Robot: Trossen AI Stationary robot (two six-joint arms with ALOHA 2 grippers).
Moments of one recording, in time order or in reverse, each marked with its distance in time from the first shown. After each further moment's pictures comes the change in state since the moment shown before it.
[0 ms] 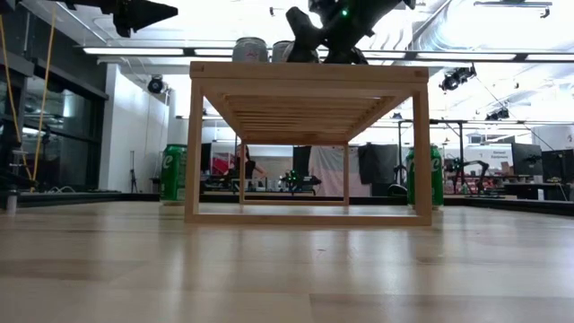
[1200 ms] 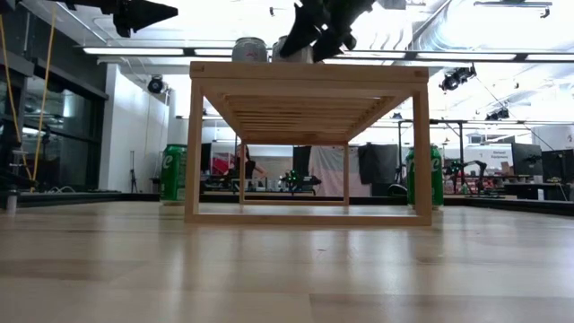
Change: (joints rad) left arm 0.000 0.001 0.000 -0.002 -0.002 0.000; right arm -0.002 0.001 0.171 -0.254 -0.184 -0.274
